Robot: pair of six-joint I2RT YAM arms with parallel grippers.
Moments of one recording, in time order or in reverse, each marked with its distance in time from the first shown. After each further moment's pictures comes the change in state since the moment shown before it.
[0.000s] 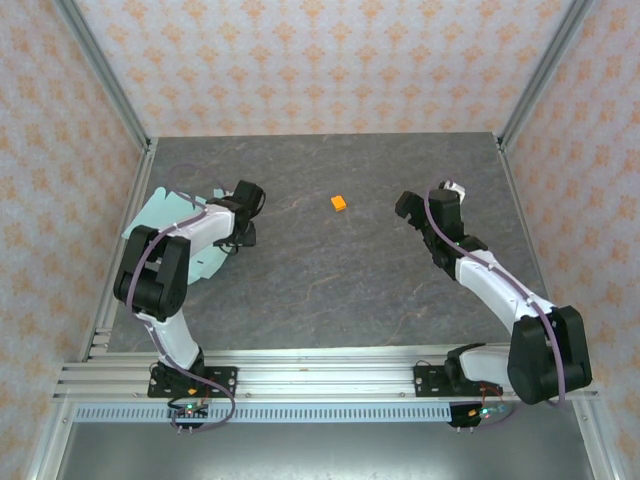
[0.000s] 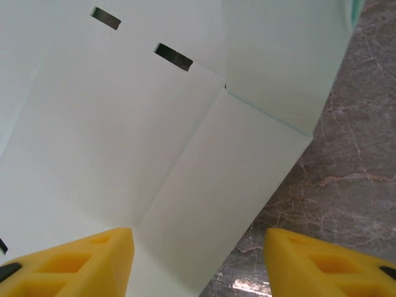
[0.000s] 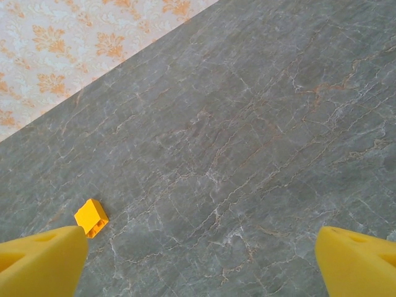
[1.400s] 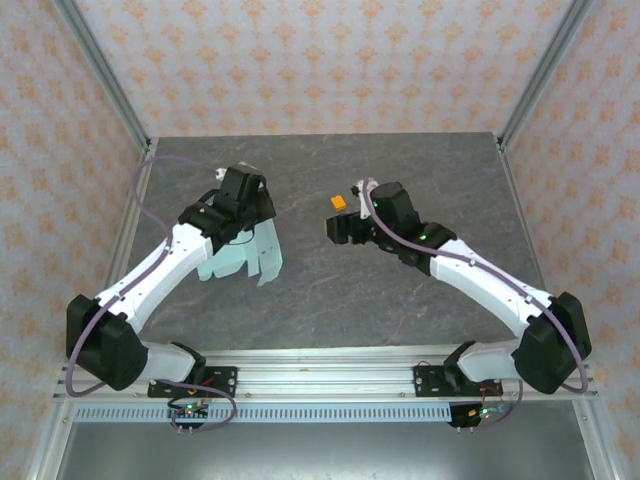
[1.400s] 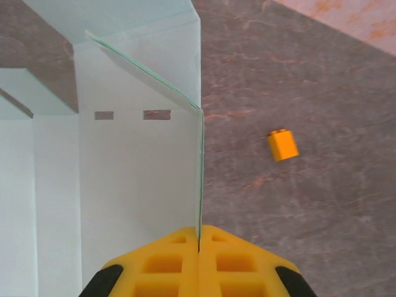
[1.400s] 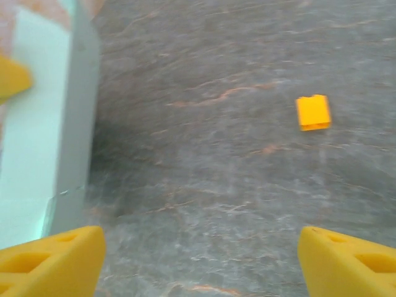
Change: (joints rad) left arm -0.177 -0.426 0.060 0.044 0.180 -0.388; right arm 0.409 0.059 0.277 -0.245 -0.316 -0.316
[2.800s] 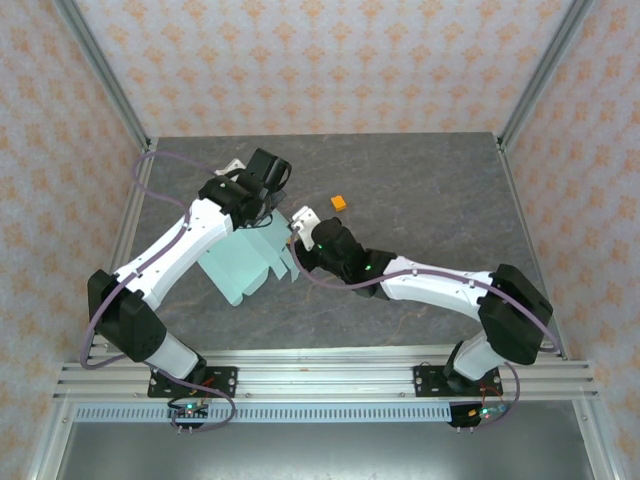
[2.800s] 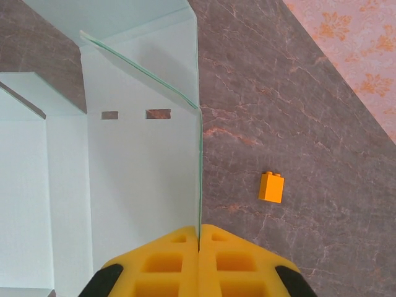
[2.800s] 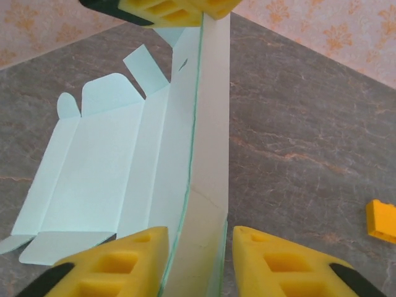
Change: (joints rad) left arm -0.083 0.169 0.283 -0.304 -0.168 -0.472; right arm 0.315 0.216 -0.042 0.397 0.322 -0.303
